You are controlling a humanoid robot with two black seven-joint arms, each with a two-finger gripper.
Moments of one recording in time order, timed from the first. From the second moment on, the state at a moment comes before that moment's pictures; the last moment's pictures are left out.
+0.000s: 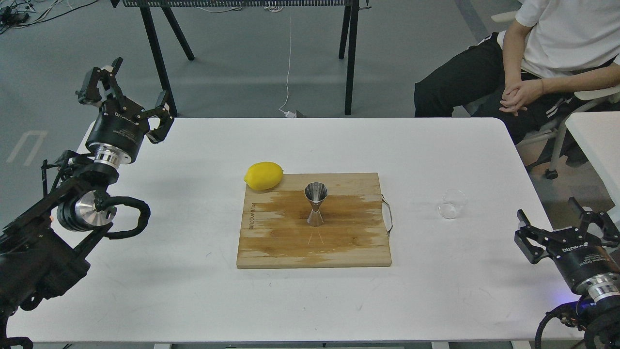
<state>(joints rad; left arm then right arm) -0.55 0.41 -0.92 -0.89 0.05 -0.28 -0.42 -0.14 -0.50 1.20 1.21 0.62 0.49 0.03</state>
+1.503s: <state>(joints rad) -0.56 0.40 -0.97 -0.78 -0.03 -0.37 -0.35 0.32 -0.13 1.14 0.71 0.58 0.13 -0.04</state>
